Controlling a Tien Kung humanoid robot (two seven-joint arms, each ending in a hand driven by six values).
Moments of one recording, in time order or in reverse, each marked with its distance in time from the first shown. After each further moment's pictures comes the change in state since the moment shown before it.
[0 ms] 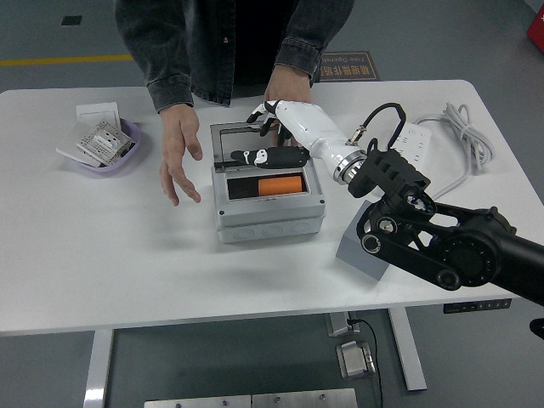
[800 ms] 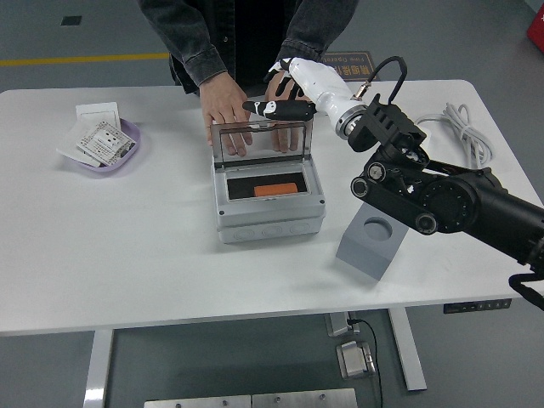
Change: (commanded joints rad) left arm -0.015 0.003 0.023 0.000 -0.018 -0.007 -0.002; right arm 0.187 0.114 -0.100 -0.374 0.182 0.009 0.049
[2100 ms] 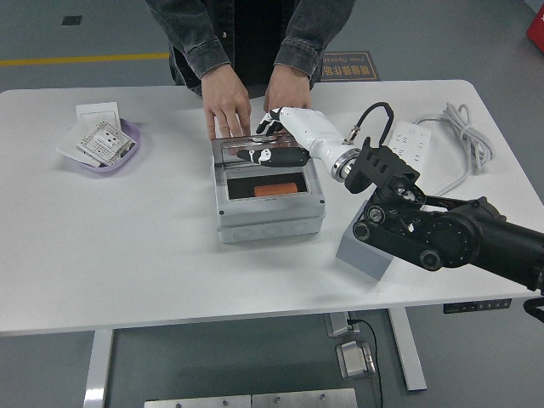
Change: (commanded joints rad) left arm 0.001 -0.006 0.054 0.000 -0.047 0.001 -0.023; right arm -0.099 -0.065 -0.101 0.153 -0.031 -0.046 0.018
